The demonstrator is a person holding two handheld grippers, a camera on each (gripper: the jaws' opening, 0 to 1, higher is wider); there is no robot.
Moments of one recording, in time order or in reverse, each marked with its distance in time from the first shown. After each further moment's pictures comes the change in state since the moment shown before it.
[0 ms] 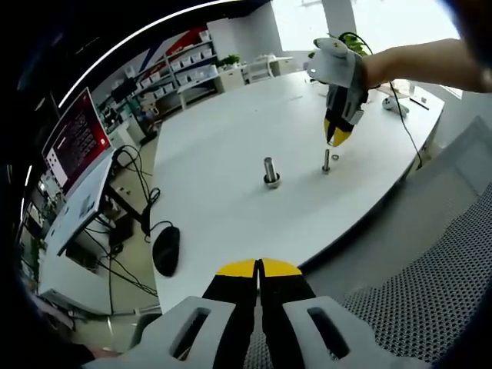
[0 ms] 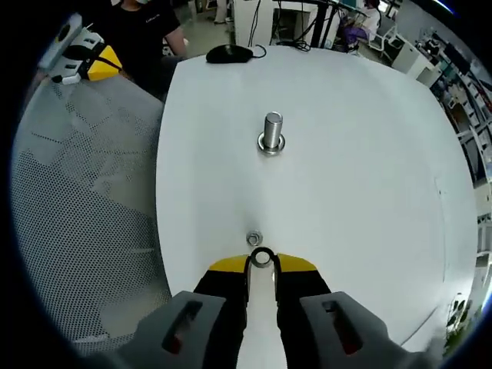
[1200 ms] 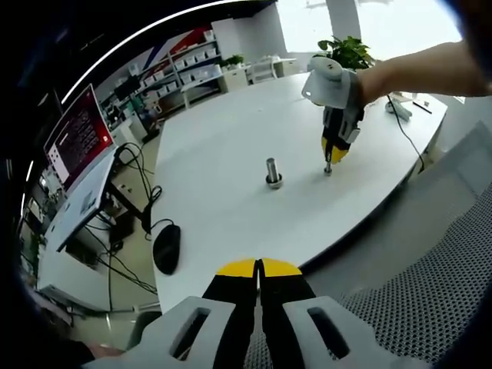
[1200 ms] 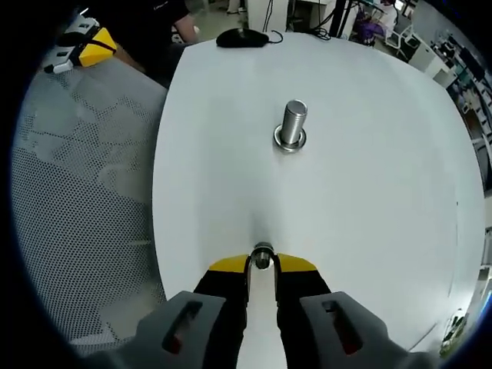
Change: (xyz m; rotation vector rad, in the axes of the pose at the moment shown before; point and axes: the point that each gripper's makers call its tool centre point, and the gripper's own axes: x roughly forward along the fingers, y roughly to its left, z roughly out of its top) left arm 0.000 0.000 -0.003 -0.006 0.023 0.010; right arm 0.037 0.012 0.000 -0.054 0.062 0.055
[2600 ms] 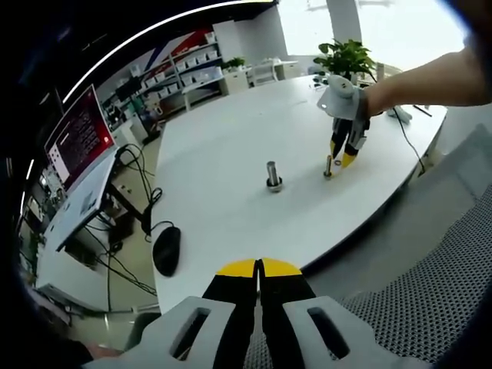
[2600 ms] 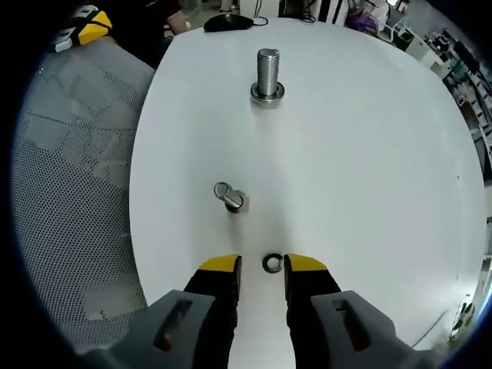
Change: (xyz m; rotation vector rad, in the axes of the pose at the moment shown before) left arm -0.001 0.000 0.004 -0.011 -0.017 0.002; right arm 0.012 -0.025 -0.056 0.039 0.021 -0.016
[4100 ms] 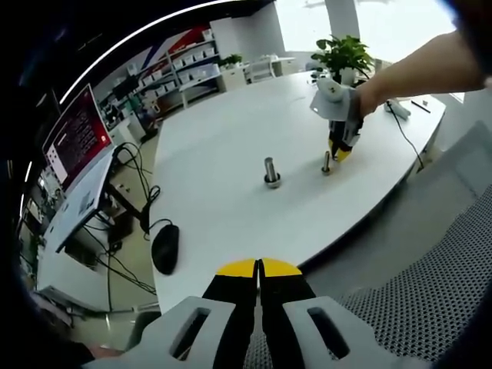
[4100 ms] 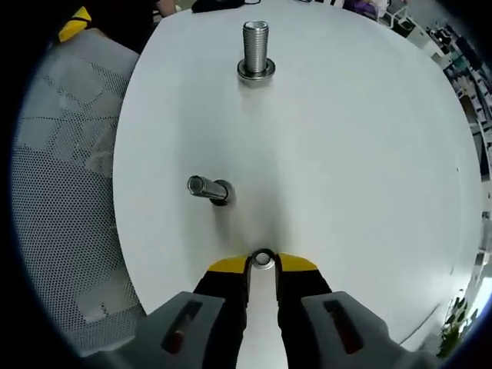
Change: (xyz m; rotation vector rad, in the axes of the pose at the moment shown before) left arm 0.000 -0.003 -0.003 0.012 0.021 -0.010; right arm 0.004 -0.005 -0.004 0.010 0.098 -0.046
